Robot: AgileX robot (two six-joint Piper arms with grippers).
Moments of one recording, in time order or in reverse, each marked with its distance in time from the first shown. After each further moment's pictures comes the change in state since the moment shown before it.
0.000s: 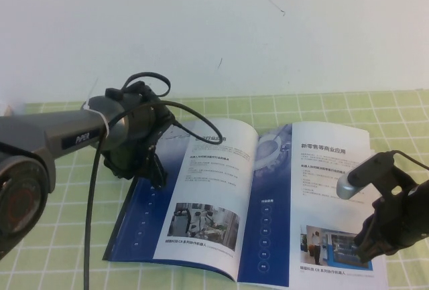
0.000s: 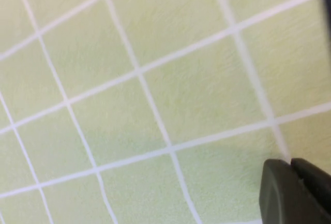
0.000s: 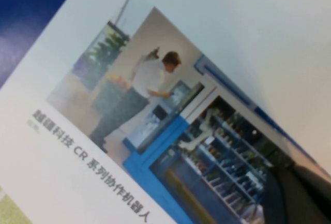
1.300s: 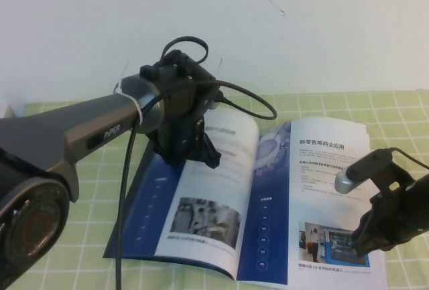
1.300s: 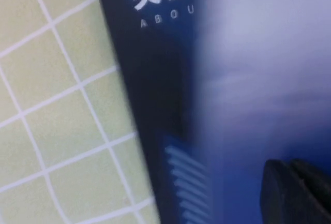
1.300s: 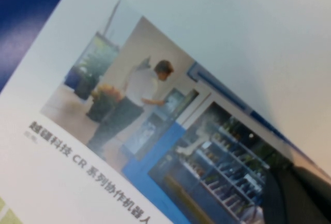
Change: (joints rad) right arm 0.000 0.043 -0.021 0.012 0.016 0.000; left arm -0.137 -0.013 -0.199 -0.233 0.141 0.081
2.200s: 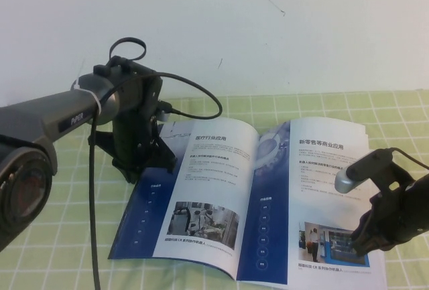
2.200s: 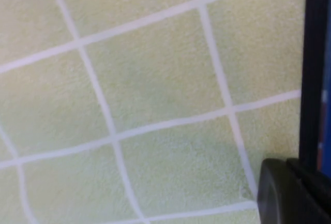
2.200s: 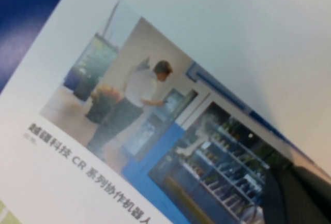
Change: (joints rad) right arm 0.000 0.002 0.000 0.004 0.000 0.004; left arm 0.198 0.096 -0.011 -0.148 0.059 0.117
